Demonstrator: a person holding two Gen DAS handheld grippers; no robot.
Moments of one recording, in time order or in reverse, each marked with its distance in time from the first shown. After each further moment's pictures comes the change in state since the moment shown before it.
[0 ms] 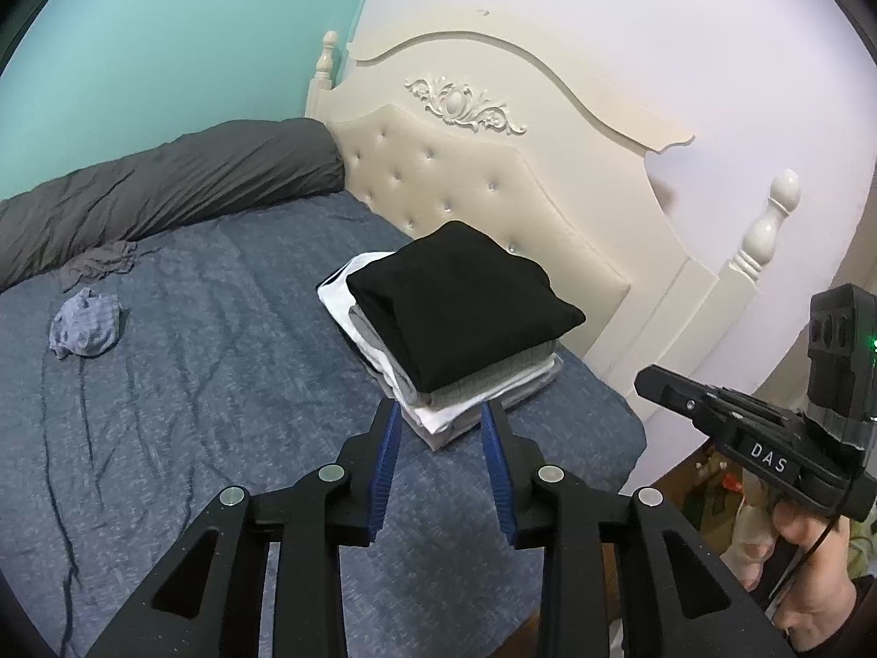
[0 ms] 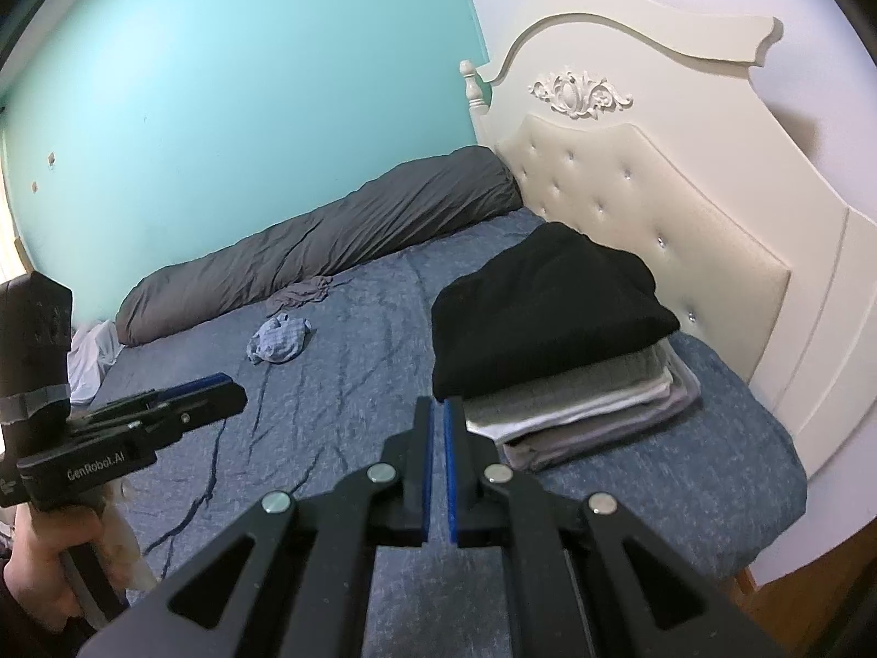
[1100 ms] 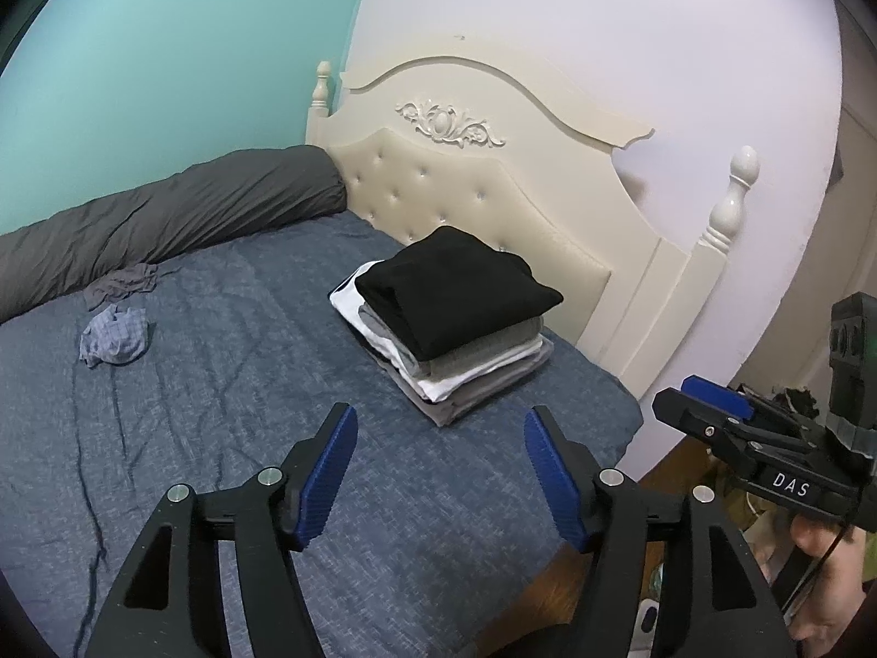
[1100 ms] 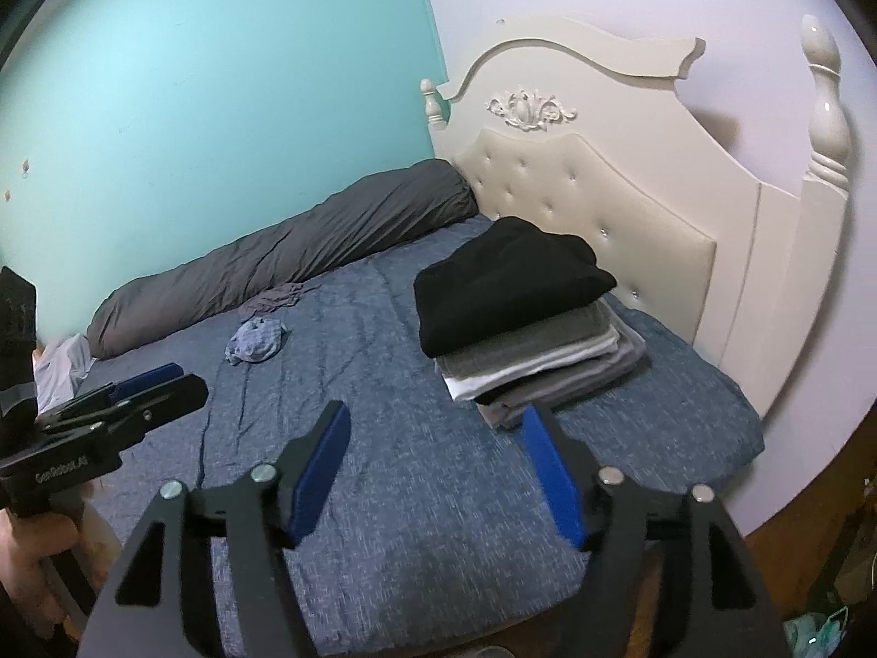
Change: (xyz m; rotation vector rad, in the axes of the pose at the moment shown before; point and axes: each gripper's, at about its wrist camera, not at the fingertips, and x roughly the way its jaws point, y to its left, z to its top) left arm -0.072 -0.015 -0.046 0.069 -0.048 0.025; right arm -0.066 0.035 -0.053 0.046 -0.050 -0.131
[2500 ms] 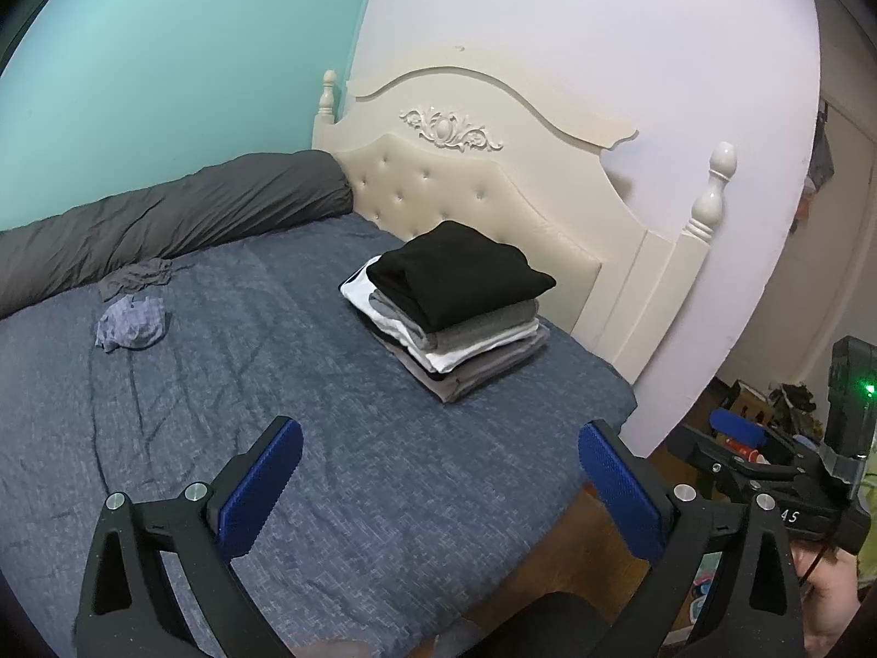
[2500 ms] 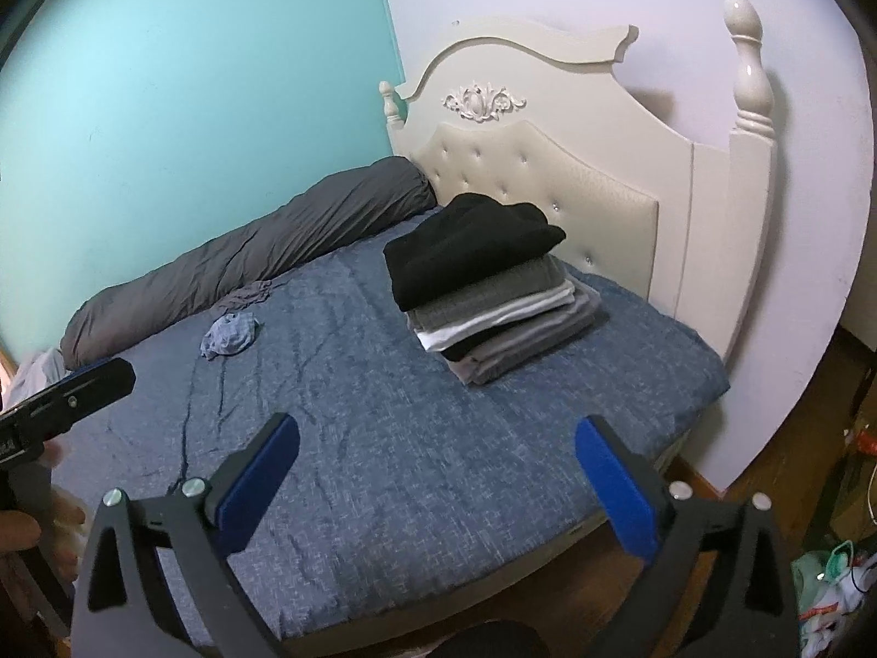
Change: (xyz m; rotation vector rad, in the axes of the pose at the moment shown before) left arm -0.050 0.011 -0.044 0.001 -0.017 -0.003; right arm -0.037 0.010 -0.064 0.062 -0.016 -0.104
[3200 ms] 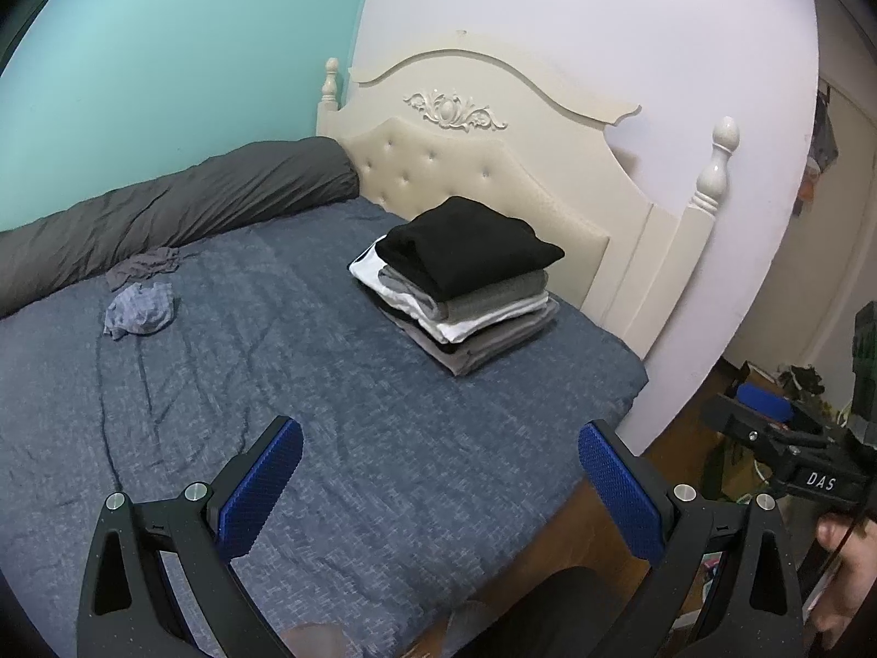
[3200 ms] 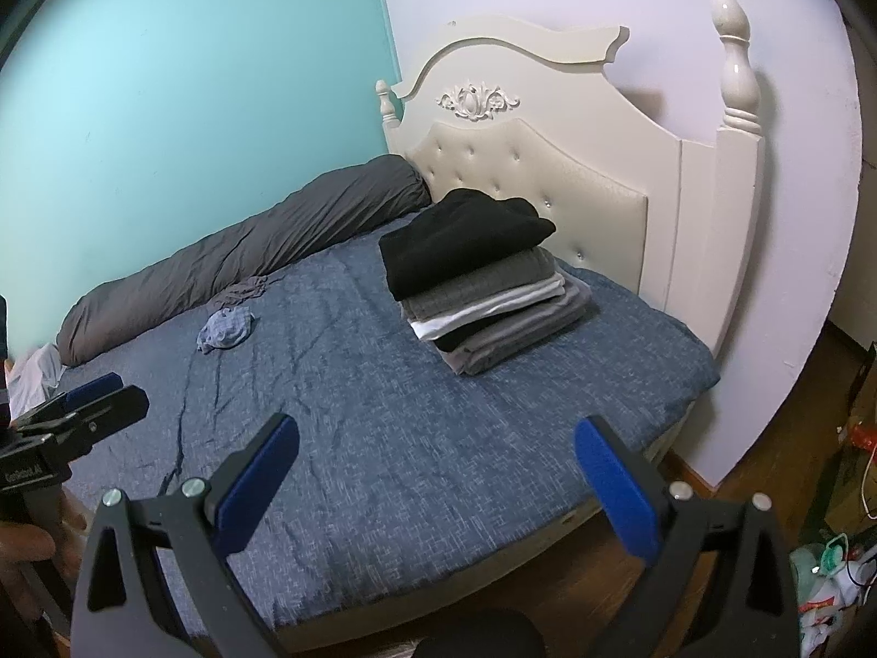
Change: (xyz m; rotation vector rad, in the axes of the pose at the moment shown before) left arm 0.001 0.001 -0.026 0.023 0.025 0.026; right arm -0.009 0.001 -0.013 -0.011 -0.002 -0.018
